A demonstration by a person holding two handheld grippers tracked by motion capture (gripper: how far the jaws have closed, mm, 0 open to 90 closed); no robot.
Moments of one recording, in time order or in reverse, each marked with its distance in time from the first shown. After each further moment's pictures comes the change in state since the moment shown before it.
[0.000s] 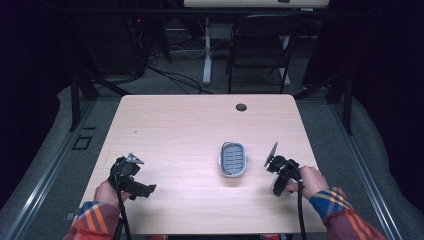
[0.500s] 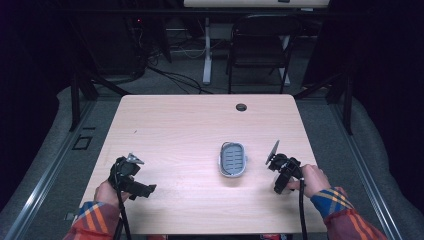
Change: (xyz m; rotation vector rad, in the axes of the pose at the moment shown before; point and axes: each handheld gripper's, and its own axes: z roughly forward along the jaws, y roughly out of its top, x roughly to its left) left arm 0.000 0.000 0.000 -0.001 -0.002 0.000; right arm -0.003 -0.002 -0.007 -0.021 -0.010 0.010
